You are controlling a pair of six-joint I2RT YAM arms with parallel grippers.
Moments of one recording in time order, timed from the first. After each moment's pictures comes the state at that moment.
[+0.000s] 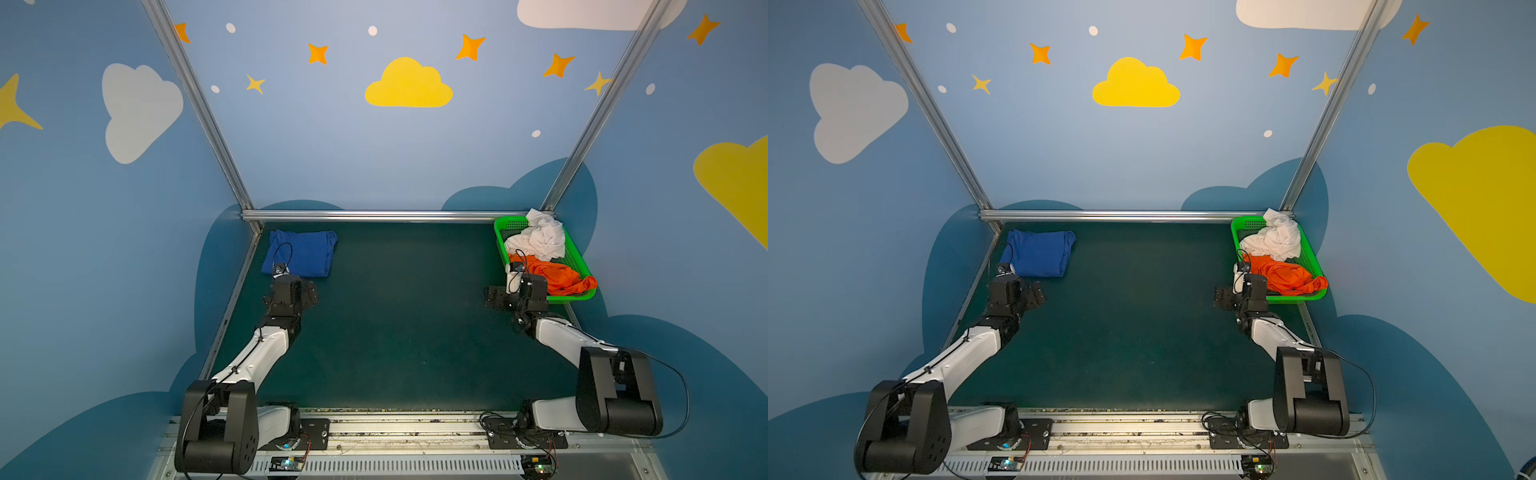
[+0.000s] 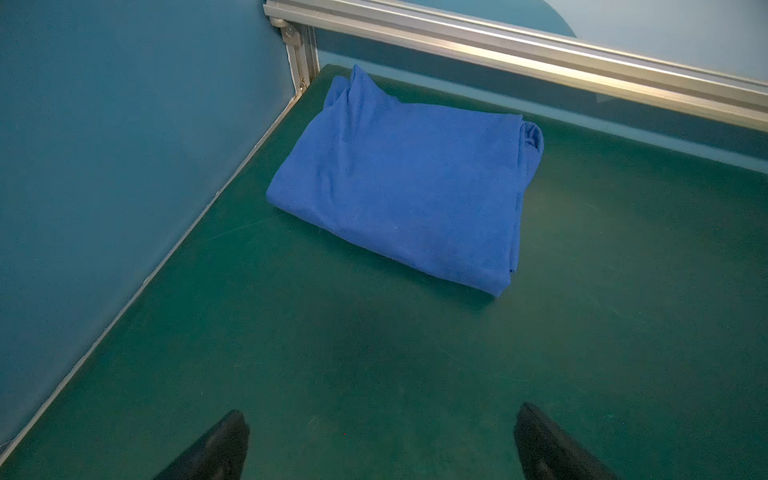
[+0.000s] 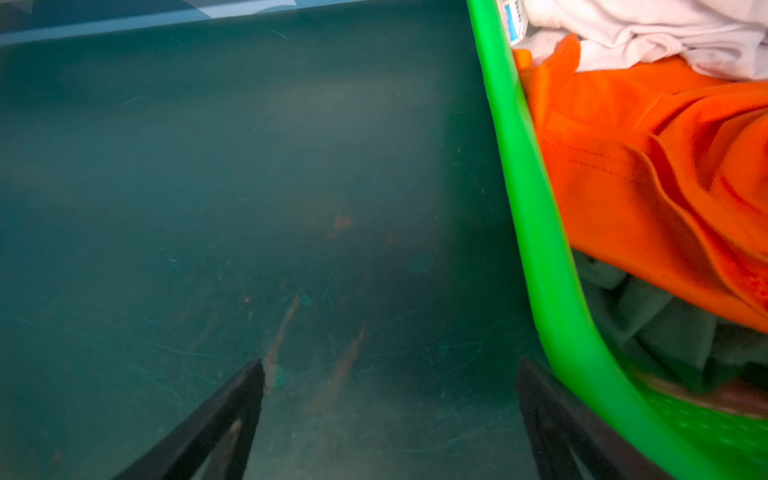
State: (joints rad) left arm -0.03 1.23 0.57 0.07 -0.30 -0.27; right arm 0.01 1.39 0.60 0.17 -0.10 0.02
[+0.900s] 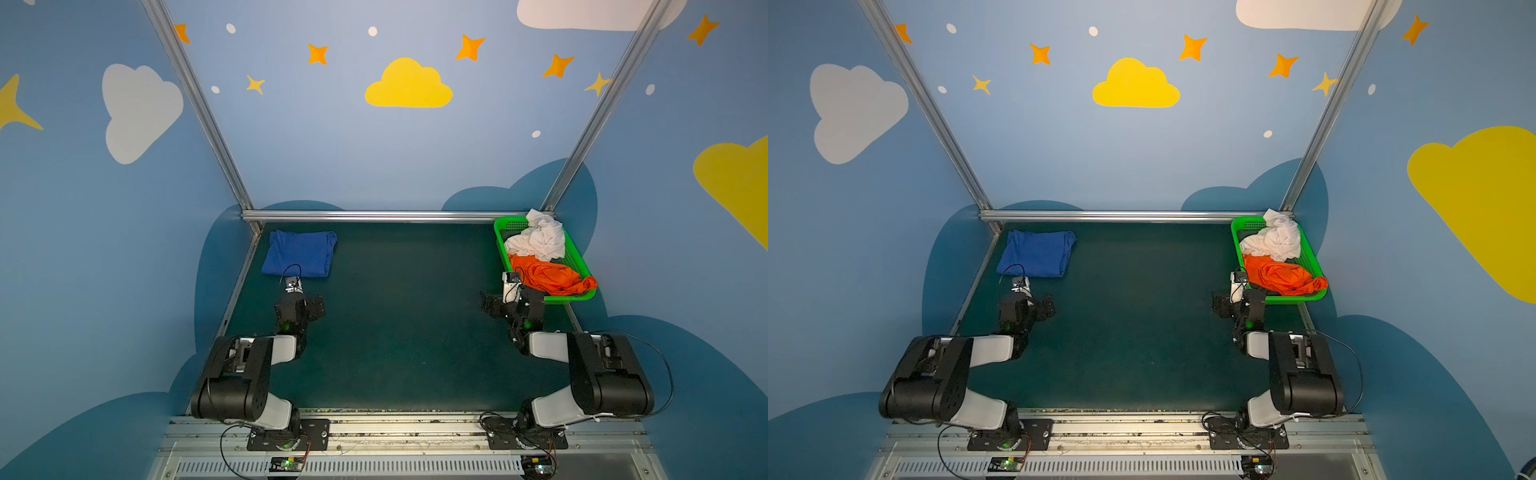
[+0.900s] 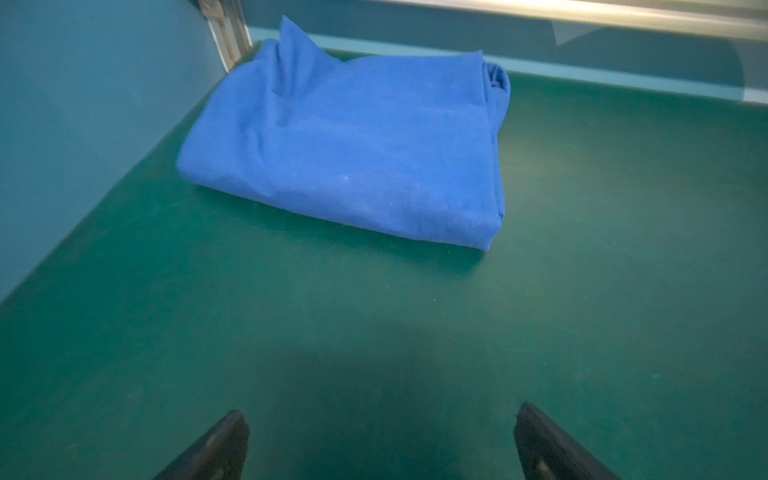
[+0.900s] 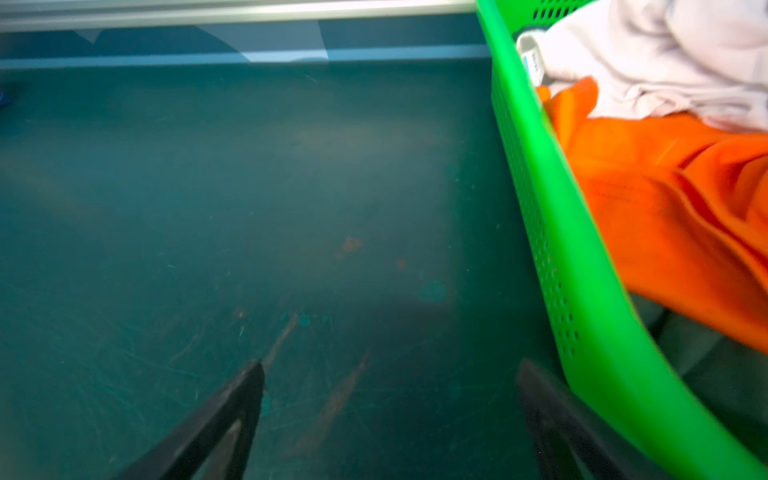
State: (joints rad) left arm 0.00 1.52 0.40 0.58 -0.15 -0.16; right arm 0.02 1.50 0.40 0.68 -0.13 -0.03
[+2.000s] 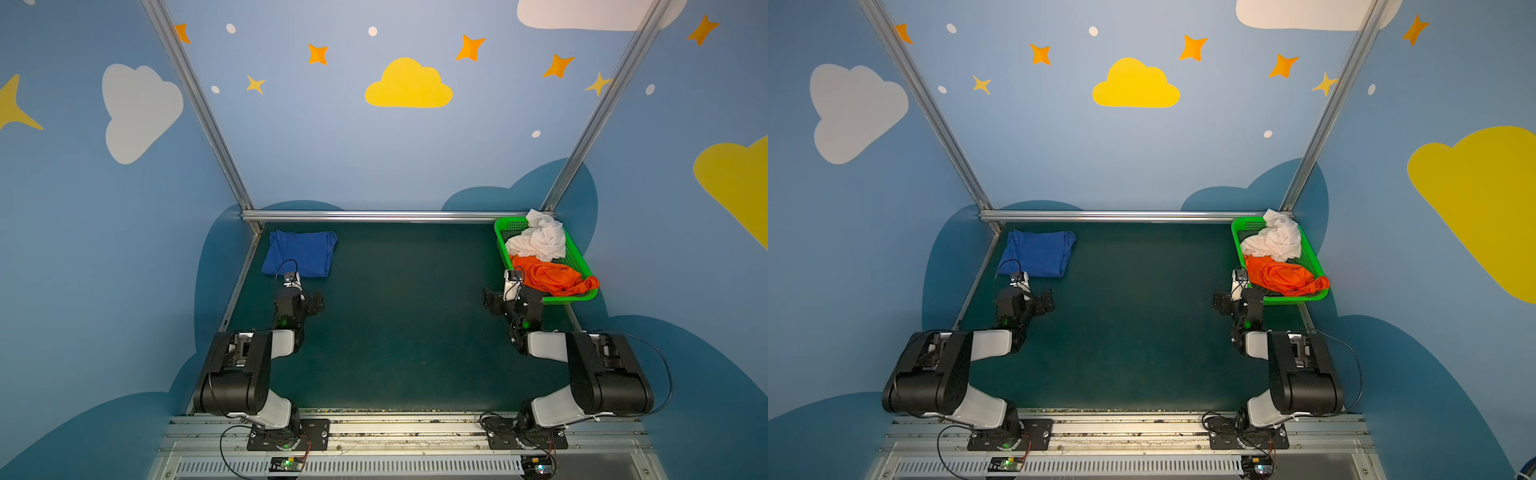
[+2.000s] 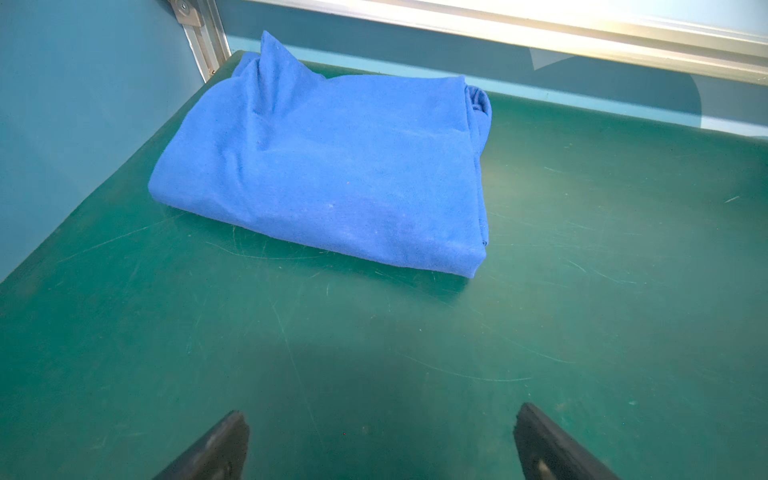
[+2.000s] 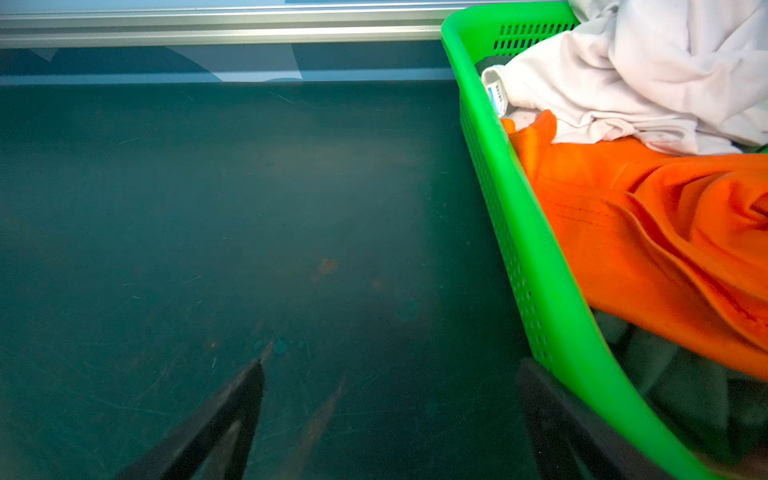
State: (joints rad) left arm 0.03 1.52 0.43 0.59 -0.09 -0.16; right arm 0.03 1.51 0.41 0.69 -0.05 -0.02
